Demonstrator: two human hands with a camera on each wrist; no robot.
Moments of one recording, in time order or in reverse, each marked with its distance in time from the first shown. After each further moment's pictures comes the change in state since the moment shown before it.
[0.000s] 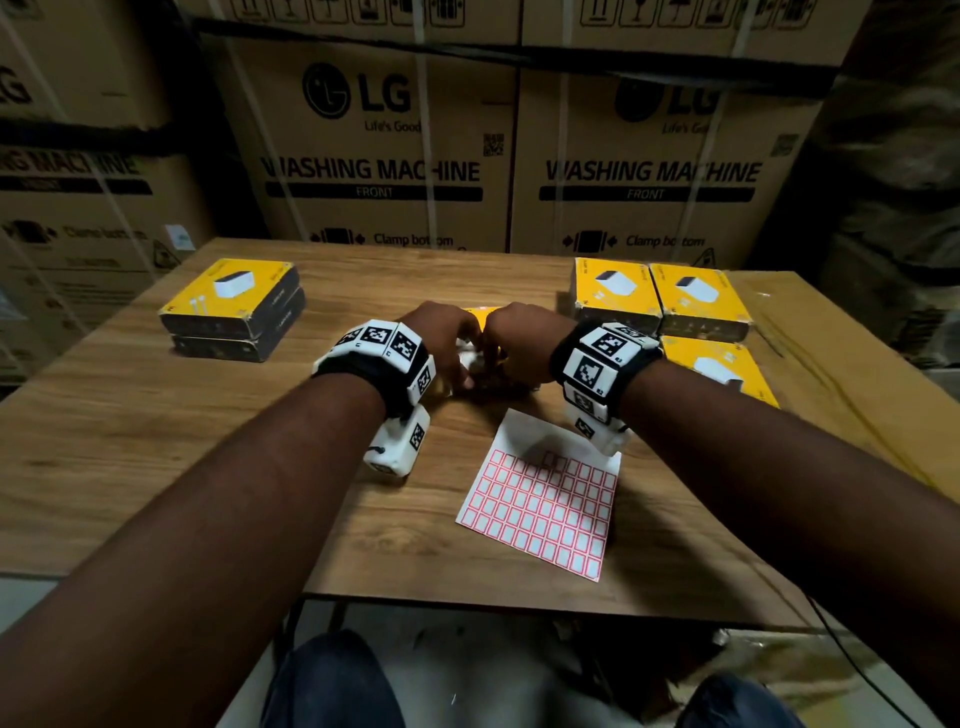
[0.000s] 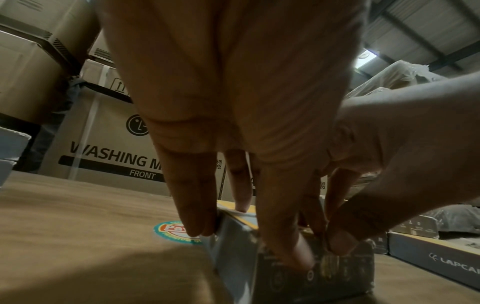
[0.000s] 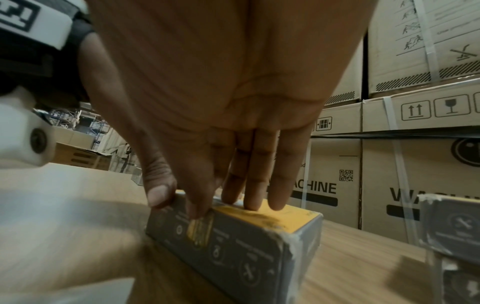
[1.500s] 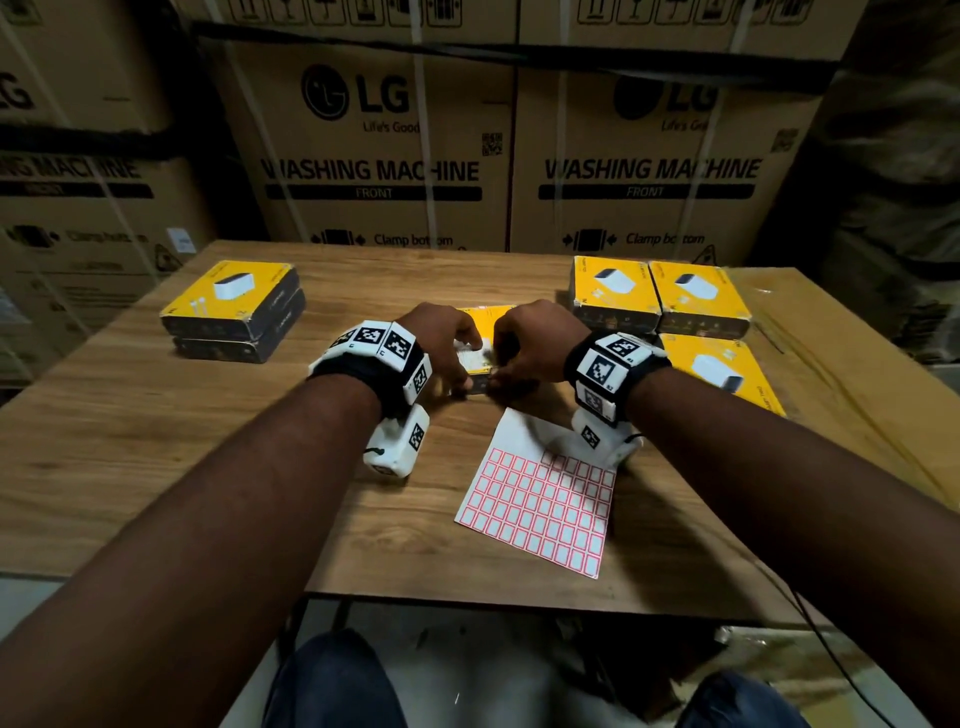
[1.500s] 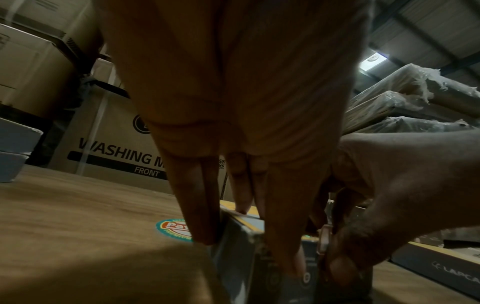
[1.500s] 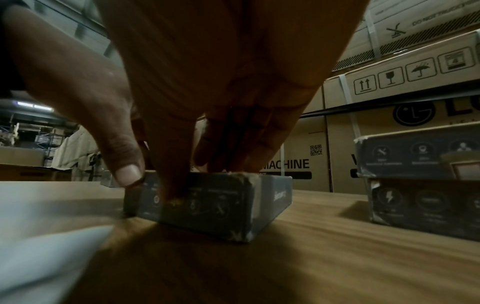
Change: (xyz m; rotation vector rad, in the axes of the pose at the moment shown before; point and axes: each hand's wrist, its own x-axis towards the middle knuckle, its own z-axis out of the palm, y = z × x) left_hand -0.002 -0.001 0.000 -0.007 -0.006 0.027; right_hand 0.006 0.027 0.026 0.180 0.166 0.081
